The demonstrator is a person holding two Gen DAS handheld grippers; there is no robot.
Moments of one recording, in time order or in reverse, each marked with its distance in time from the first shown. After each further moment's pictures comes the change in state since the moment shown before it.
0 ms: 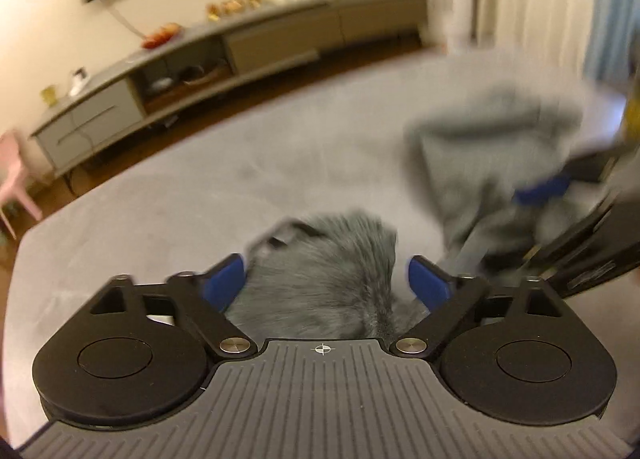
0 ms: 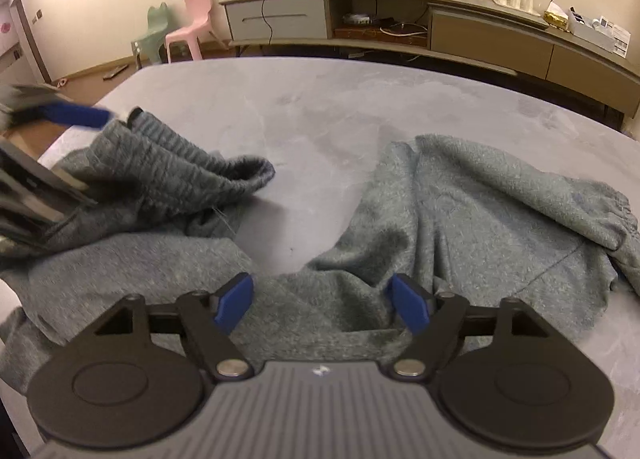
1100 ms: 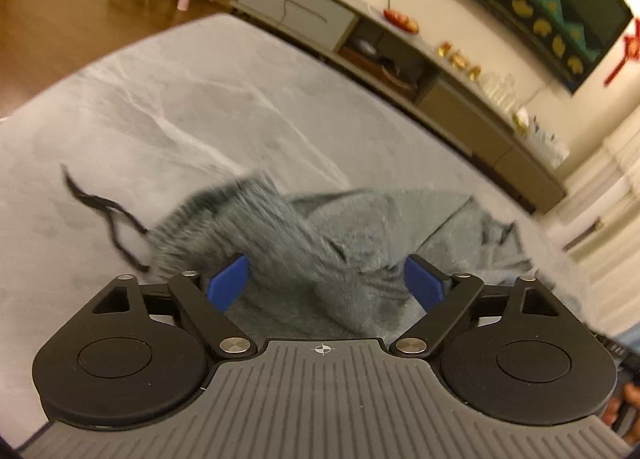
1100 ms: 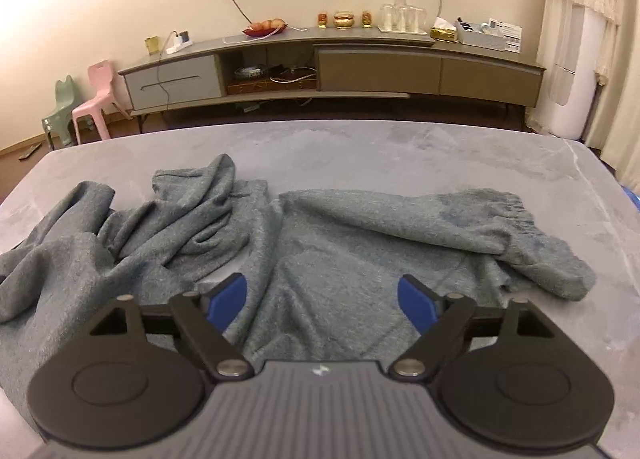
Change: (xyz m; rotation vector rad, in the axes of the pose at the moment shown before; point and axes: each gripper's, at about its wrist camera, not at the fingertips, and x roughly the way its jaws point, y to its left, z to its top) left arm -0.080 0.173 -0.215 -0.973 -0.078 0.006; right arm -0.009 -0.059 0.006 0.196 -0.183 -0.231
